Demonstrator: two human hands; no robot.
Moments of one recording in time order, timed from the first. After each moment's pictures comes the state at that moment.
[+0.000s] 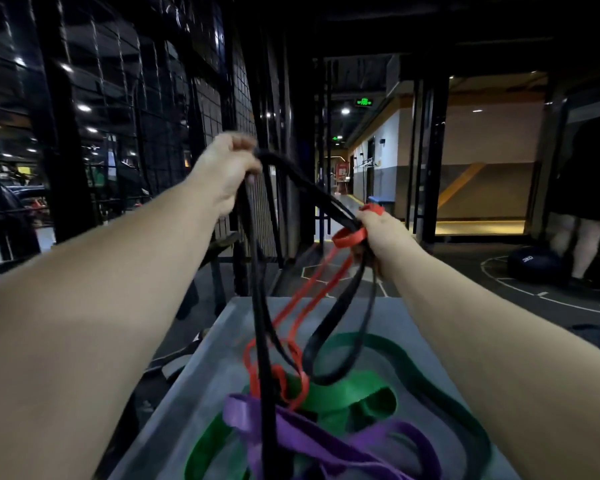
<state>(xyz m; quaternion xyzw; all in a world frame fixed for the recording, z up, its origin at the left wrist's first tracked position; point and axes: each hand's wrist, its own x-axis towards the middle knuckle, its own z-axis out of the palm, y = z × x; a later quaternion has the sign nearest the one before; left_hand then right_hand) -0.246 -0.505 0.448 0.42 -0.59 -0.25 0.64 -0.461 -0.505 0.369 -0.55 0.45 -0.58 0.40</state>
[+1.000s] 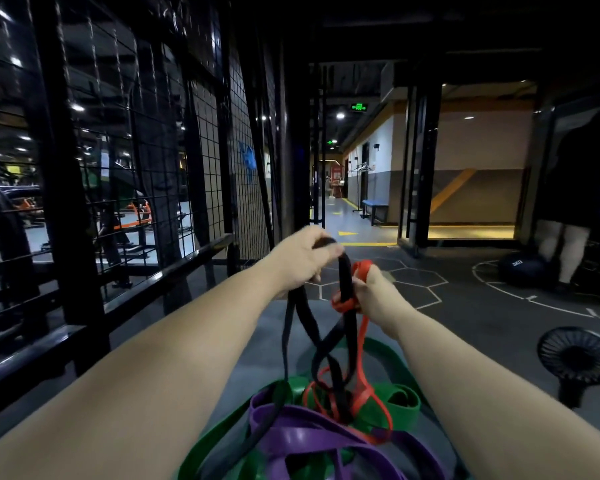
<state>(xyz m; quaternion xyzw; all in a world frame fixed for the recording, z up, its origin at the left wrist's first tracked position) -0.322 -0.493 0.353 0.42 -0.77 -0.22 0.43 -0.481 -0.527 0.279 -0.62 0.54 -0.45 0.34</state>
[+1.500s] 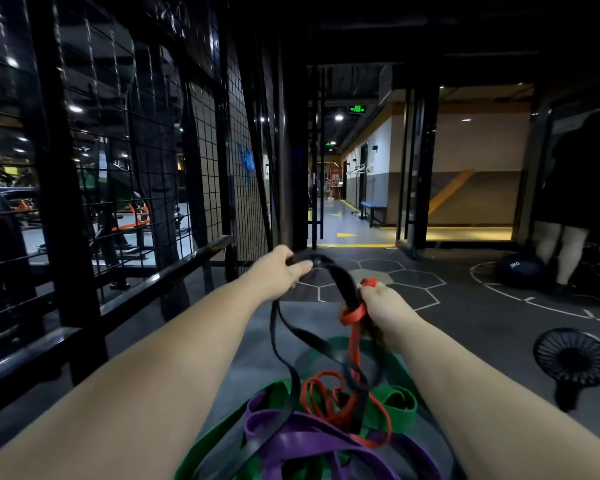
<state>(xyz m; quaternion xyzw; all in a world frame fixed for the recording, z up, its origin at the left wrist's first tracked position) -0.297 -0.511 0.334 0.60 -0.71 -0.15 0.33 -0.486 -0.514 0.277 -0.55 0.55 -0.48 0.40</state>
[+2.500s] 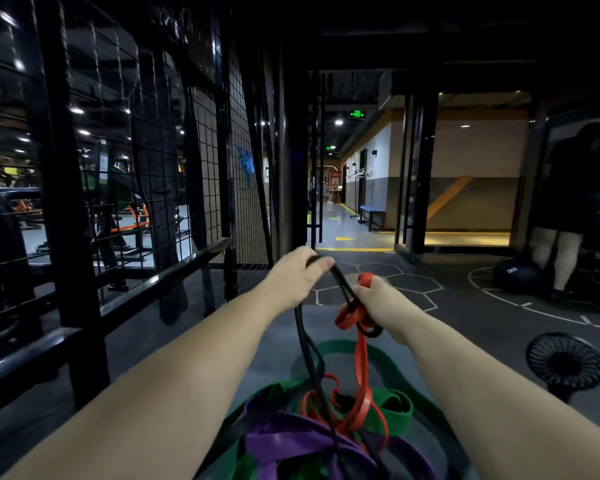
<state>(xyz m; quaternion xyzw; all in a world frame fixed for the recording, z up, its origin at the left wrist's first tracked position) -0.326 -0.500 0.332 0.50 -0.76 -0.12 0.40 -0.497 -0.522 0.288 -0.65 0.57 -0.39 0.31</state>
